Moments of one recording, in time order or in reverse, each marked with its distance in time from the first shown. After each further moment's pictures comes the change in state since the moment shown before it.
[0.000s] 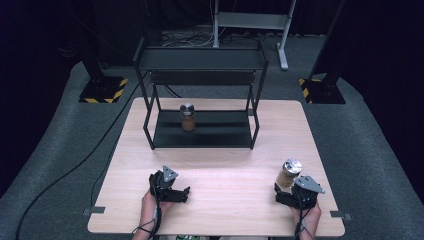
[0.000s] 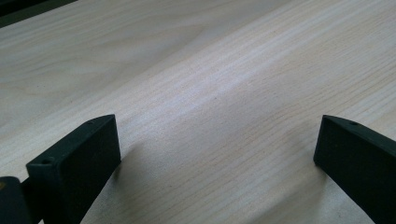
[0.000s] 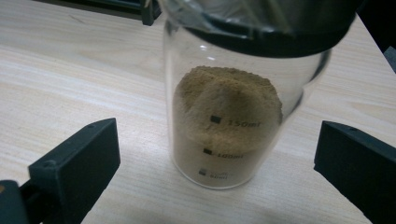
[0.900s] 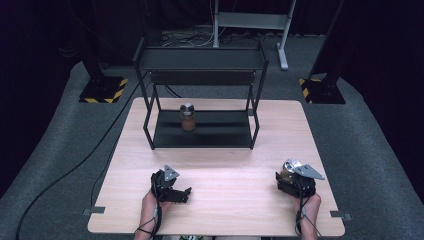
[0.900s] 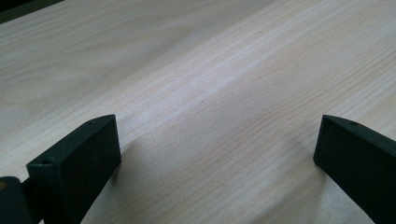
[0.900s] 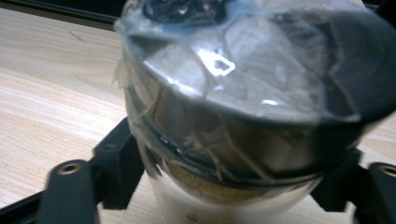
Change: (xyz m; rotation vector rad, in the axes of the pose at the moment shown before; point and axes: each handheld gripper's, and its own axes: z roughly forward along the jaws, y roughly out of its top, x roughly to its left) left arm 0.006 0.002 0.002 0.004 -0.041 0.018; right arm -0.017 0.026 0.018 0.015 0.047 -0.007
